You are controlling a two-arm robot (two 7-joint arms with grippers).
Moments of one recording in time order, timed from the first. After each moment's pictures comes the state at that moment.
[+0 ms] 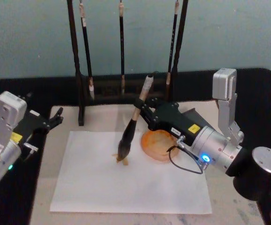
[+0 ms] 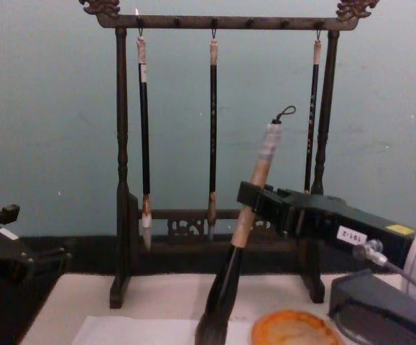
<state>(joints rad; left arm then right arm) -0.20 0.60 0.45 -1.41 -0.25 -0.12 0.03 0.24 0.33 -0.45 -1.47 0.59 -0.01 0.47</state>
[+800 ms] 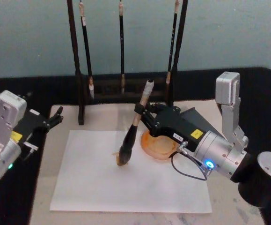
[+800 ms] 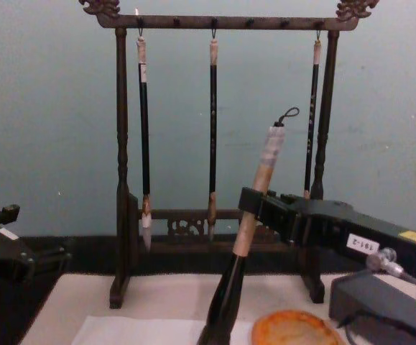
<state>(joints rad) -0.20 0.60 0.45 -1.41 -0.25 -0.12 0.03 0.20 0.37 -0.45 -1.54 0.60 0.01 0.46</state>
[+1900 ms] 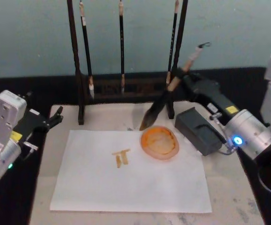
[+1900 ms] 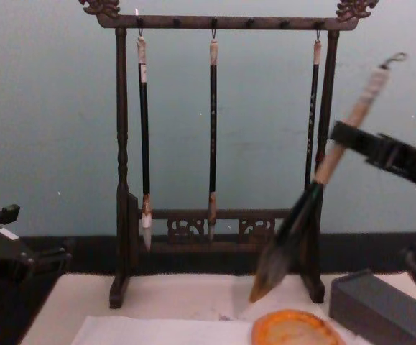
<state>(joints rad) -0.20 0.60 0.45 -1.41 -0.25 -0.12 0.03 0.18 0.35 -0.30 -1.54 0.73 -0.03 0.39</state>
